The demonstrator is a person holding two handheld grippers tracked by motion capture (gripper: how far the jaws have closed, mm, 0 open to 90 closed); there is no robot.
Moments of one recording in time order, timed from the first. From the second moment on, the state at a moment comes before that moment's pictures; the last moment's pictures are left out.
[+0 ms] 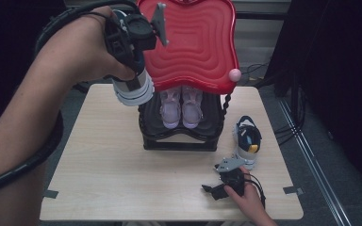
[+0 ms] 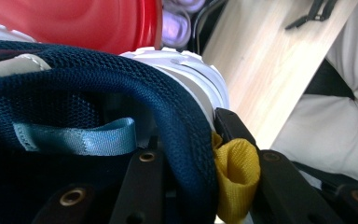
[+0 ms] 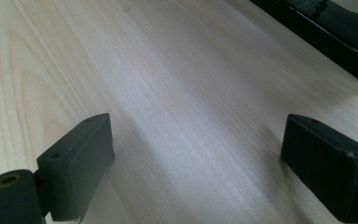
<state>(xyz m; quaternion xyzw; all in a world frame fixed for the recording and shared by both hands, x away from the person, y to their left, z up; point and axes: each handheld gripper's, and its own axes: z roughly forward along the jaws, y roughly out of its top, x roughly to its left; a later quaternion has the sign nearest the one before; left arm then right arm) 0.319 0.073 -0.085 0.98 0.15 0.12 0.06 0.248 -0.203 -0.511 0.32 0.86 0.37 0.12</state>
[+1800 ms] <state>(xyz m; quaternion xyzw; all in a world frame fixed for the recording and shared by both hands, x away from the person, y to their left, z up) 0.390 -0.006 -0.108 0.98 0.04 0.20 0.04 0.251 -0.202 -0.511 0.32 0.86 0.37 0.12</state>
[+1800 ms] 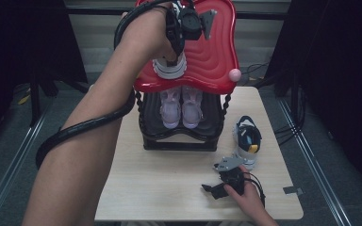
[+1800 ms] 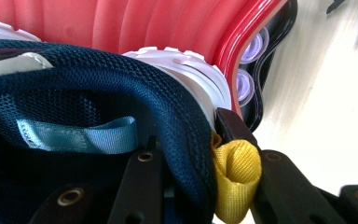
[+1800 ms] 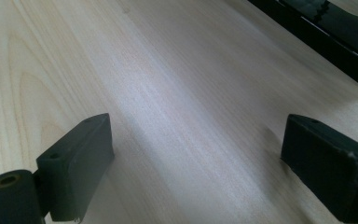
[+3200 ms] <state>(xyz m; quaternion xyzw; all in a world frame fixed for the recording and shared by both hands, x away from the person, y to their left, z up) 0.397 -0.003 -0.114 0.97 0.05 0.21 0.04 0.251 -0.202 -0.511 0.32 0.86 0.37 0.12</state>
